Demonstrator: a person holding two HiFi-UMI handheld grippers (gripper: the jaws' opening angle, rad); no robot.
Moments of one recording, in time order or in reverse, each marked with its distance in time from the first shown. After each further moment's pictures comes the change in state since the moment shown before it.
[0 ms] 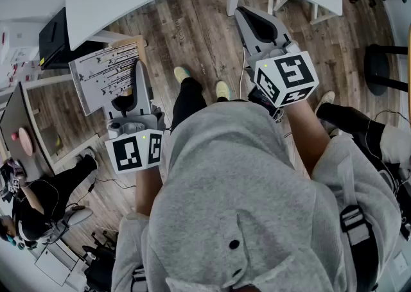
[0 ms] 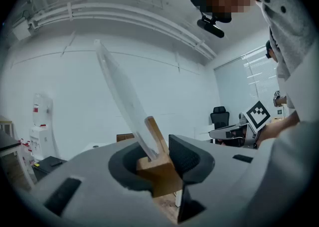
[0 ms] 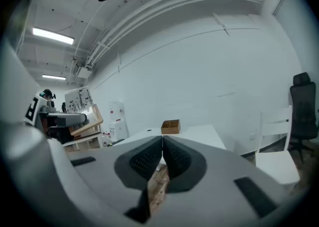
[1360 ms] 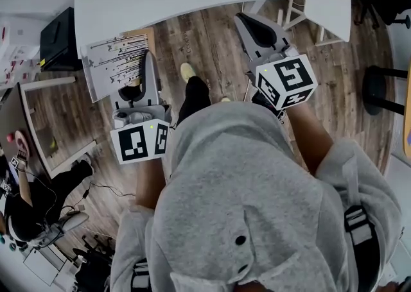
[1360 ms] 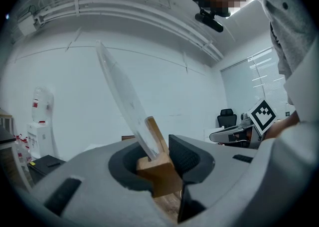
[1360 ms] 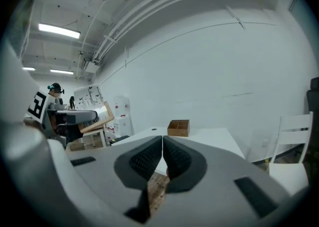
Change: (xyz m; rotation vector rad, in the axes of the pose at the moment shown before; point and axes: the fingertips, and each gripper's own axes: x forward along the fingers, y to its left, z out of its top) left arm -0.002 0.004 -0.004 -0.043 0.011 0.128; right arm 0.021 0.028 -0.001 -0.057 0.068 0.179
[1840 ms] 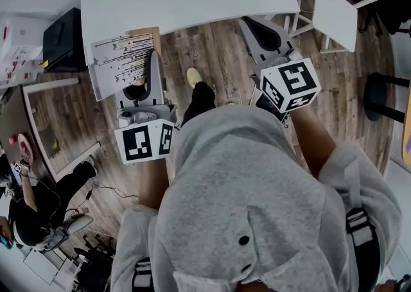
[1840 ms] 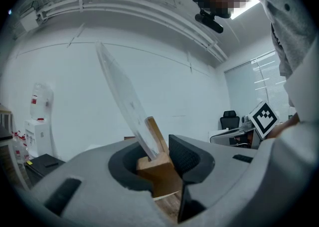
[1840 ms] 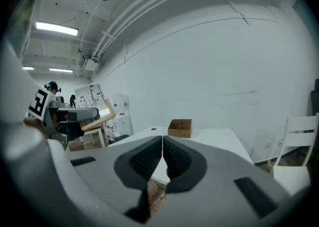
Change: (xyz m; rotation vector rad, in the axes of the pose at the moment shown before) left arm -0.001 -0.002 0.001 -0.005 -0.024 -0.002; right arm -0.004 0.003 -0.006 -0.009 -0.005 0.001
